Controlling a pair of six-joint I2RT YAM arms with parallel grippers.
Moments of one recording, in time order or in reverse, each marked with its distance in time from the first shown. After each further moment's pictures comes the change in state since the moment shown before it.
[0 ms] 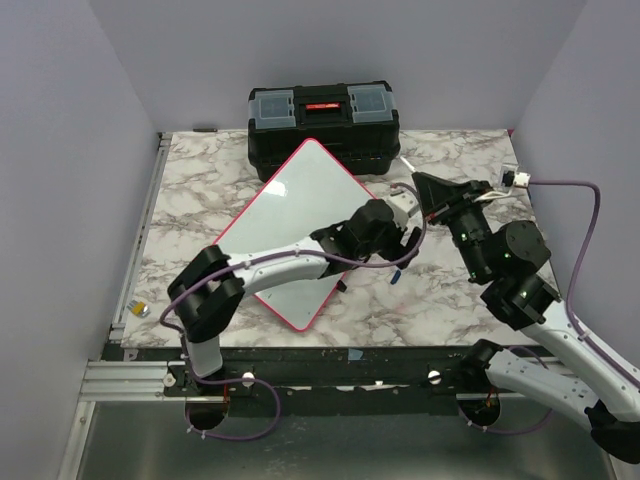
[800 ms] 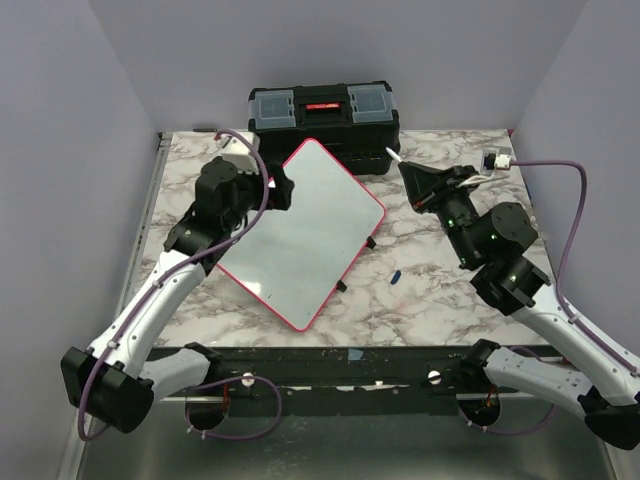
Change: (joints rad) left arm 0.539 -0.718 -0.220 -0.271 0.007 -0.005; right arm 0.000 0.118 0.116 0.001 -0.039 -0.066
